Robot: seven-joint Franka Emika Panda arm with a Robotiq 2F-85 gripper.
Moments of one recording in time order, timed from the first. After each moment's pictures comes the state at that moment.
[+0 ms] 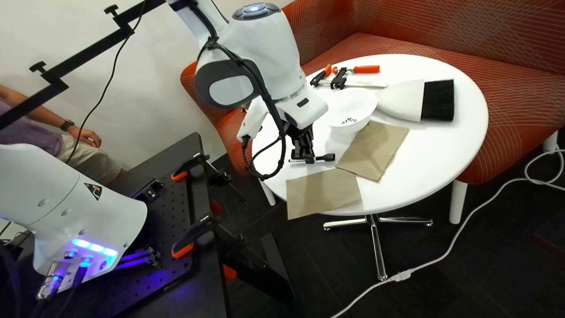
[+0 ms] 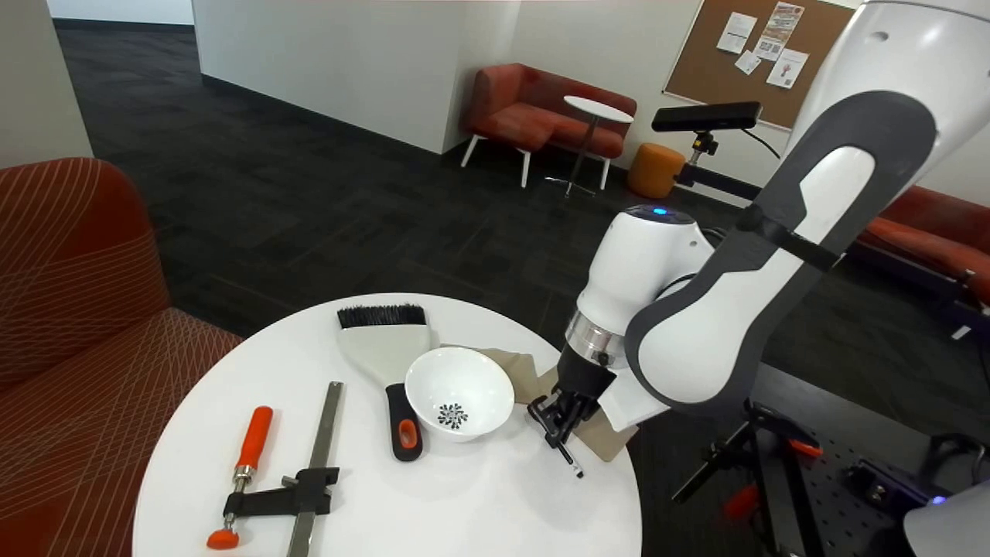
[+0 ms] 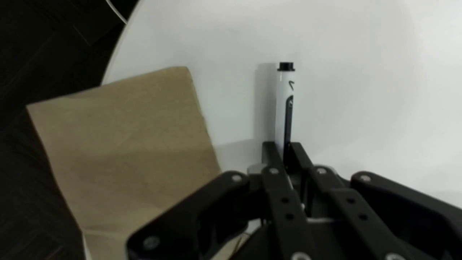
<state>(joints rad) -0.02 0.63 0.02 -2.42 0.29 3.03 0.33</state>
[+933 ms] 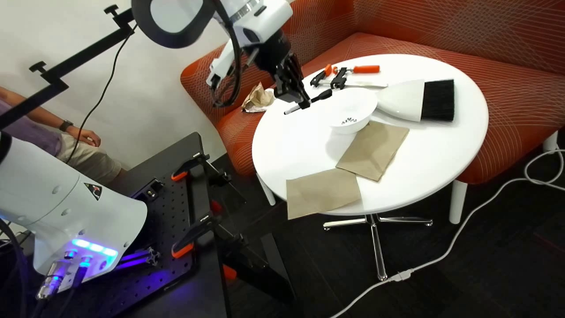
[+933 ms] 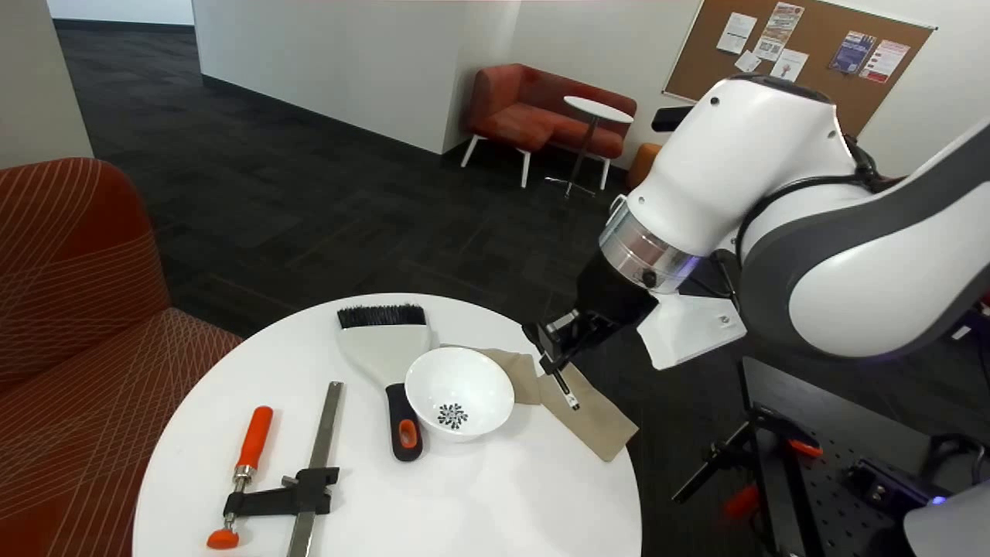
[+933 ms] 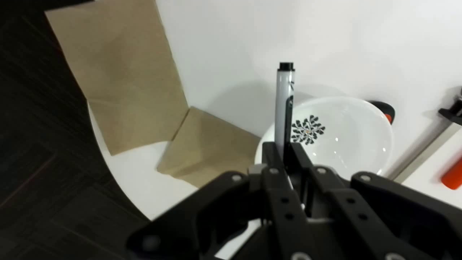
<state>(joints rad) 0.42 0.27 -0.34 -2.57 0.11 3.03 0.56</state>
